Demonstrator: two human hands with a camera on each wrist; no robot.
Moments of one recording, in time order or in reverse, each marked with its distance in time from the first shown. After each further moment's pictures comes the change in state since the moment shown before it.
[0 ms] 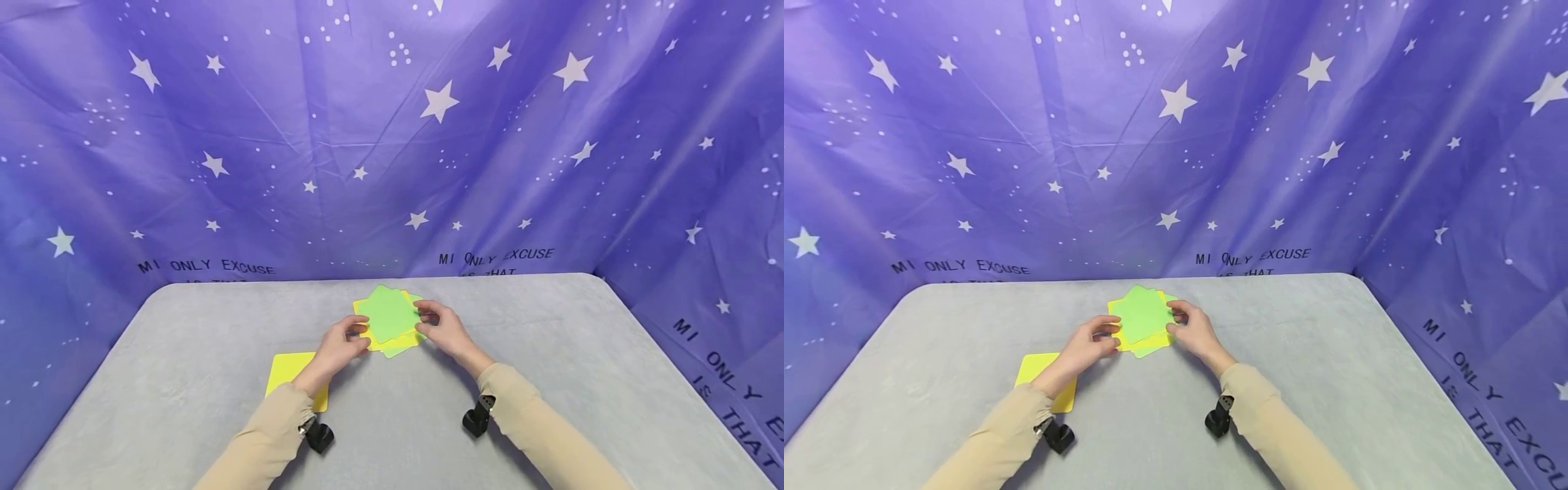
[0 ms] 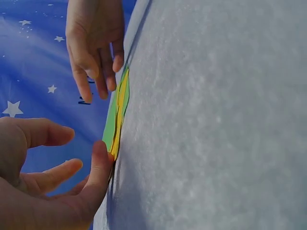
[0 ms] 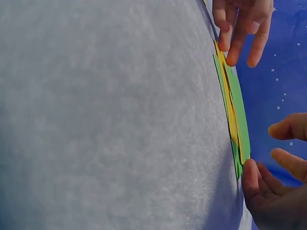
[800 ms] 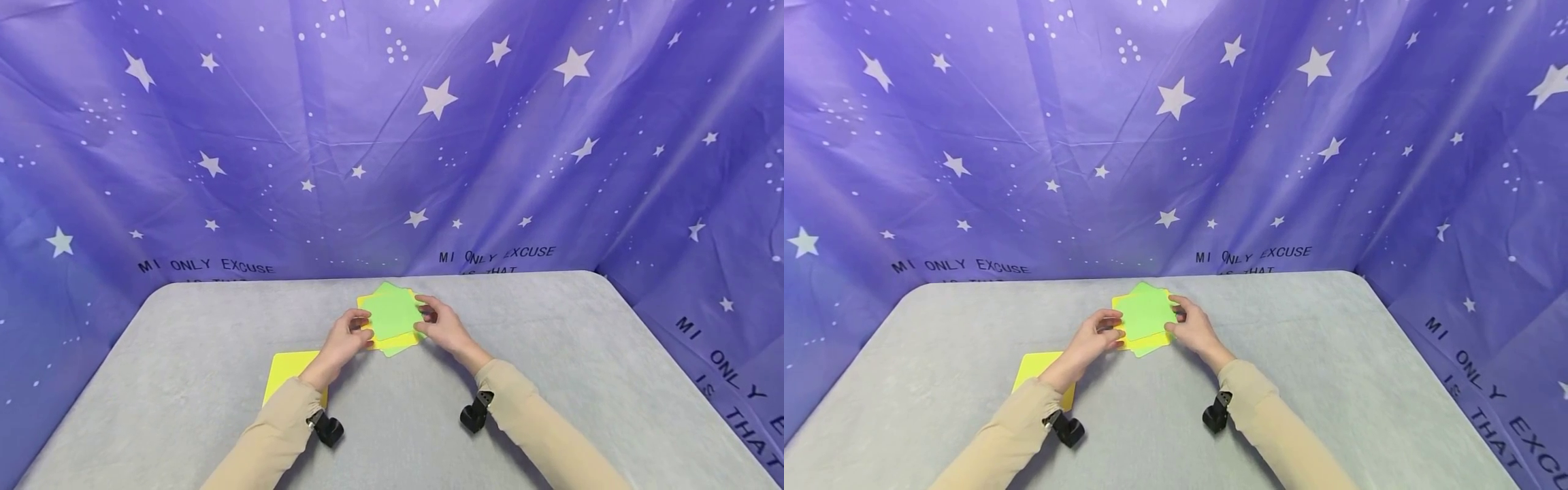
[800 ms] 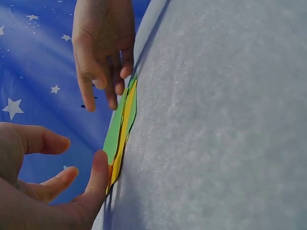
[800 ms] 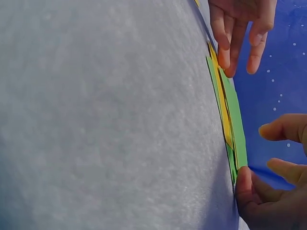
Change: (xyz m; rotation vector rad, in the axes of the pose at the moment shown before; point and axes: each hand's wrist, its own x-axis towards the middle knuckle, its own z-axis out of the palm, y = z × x) left_hand 0.008 0.004 0.012 -0.153 0.018 -0.057; right_hand 0.004 -0.001 0.001 0.020 -0.011 0.039
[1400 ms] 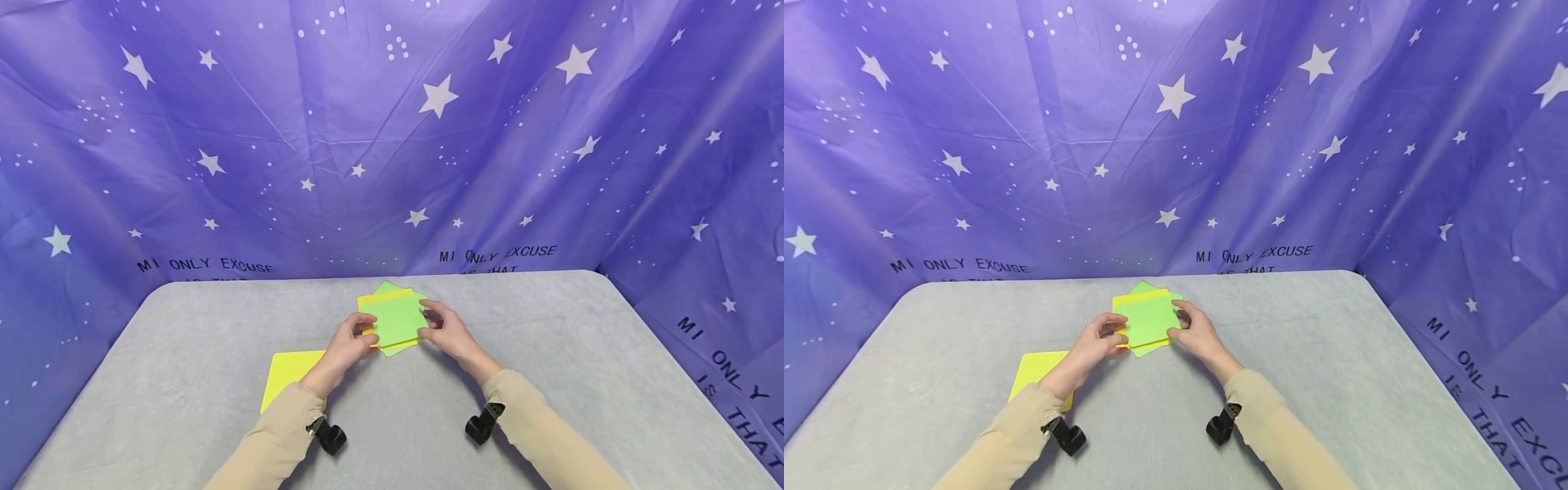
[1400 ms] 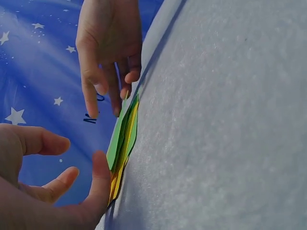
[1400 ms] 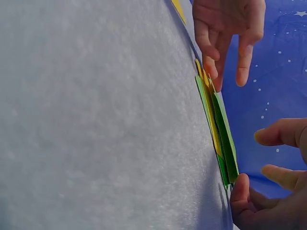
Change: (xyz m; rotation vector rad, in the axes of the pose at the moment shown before) left_hand -0.008 0.000 0.006 -0.052 -0.029 0.003; right_hand -0.013 -0.002 -0.005 0.066 -0.001 0.069
